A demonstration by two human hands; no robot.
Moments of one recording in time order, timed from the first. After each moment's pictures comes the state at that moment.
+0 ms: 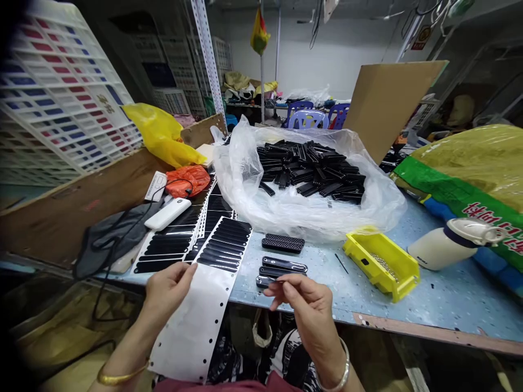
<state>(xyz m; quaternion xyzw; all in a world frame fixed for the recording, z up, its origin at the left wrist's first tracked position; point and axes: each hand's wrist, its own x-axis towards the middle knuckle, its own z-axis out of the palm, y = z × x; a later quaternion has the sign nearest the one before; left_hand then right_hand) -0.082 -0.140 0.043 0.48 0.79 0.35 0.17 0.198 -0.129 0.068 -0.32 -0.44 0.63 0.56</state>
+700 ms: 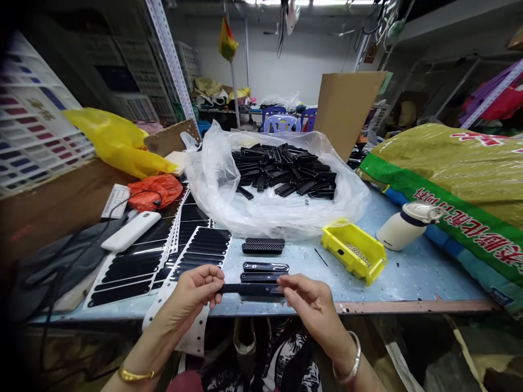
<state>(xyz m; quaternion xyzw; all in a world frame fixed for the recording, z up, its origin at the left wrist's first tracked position) -0.005 -0.103 0.055 0.37 0.51 0.47 0.62 0.248 -0.123 0.063 -0.44 -0.64 0.43 0.47</state>
